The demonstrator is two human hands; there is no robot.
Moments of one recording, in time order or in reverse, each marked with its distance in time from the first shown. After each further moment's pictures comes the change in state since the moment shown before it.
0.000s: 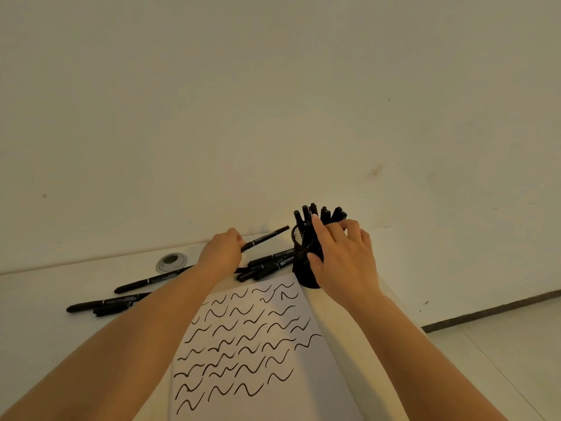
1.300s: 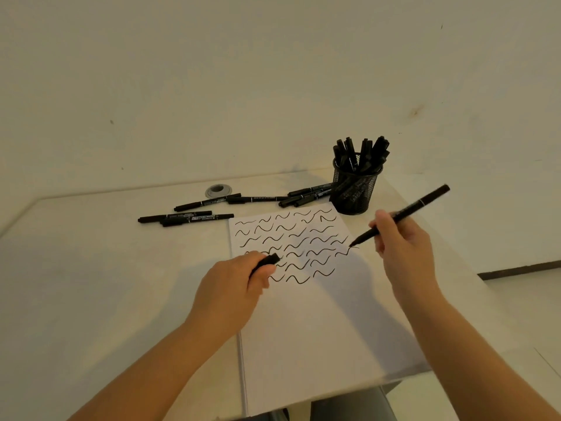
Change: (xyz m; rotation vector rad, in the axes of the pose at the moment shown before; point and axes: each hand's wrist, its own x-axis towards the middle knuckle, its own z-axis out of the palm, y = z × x) left_hand -0.247 -0.029 -0.024 -0.250 0.119 0.217; right_hand -0.102 -0.049 -0.042 1.240 0.087 0.766
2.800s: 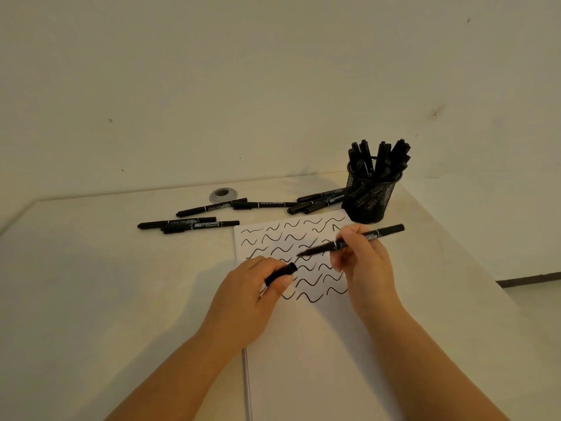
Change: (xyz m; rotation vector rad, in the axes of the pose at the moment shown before) left_hand 0.019 -0.021 0.020 -0.077 -0.021 0.079; right_hand -0.009 0.012 0.059 0.379 -0.264 0.124
